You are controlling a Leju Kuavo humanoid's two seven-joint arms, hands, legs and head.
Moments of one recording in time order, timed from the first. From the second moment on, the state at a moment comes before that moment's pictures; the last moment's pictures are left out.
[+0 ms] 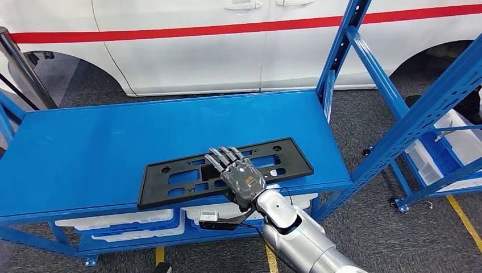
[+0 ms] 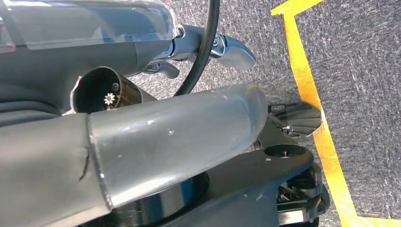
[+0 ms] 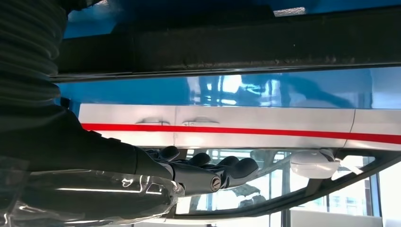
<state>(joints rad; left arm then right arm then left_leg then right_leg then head) -0.11 -0.07 -0.79 -0.16 0.66 0.31 -0.01 -0.56 0.14 0.84 -0.86 1.17 -0.32 -0.07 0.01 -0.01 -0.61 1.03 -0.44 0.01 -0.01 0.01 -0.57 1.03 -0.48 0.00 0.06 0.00</state>
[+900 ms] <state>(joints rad) -0.11 -0.07 -0.79 -0.16 0.68 0.31 -0.02 -0.62 0.15 0.88 -0.78 1.15 -0.23 -0.04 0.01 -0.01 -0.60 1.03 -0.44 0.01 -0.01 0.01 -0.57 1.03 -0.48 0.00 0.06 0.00</state>
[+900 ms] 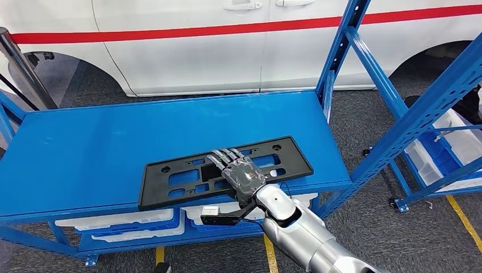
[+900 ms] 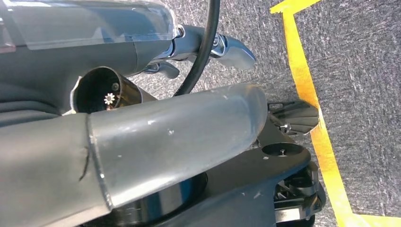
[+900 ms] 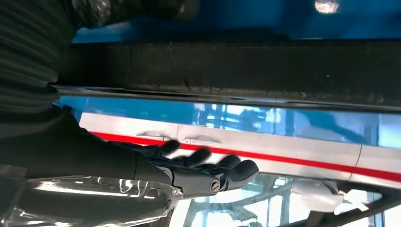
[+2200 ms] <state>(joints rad) -0.11 -0.07 -0.81 -0.16 0.67 0.42 -0.13 -0.61 0.10 0.89 -0.79 1.16 -0.28 -0.01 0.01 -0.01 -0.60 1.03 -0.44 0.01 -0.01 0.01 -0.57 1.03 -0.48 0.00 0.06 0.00</state>
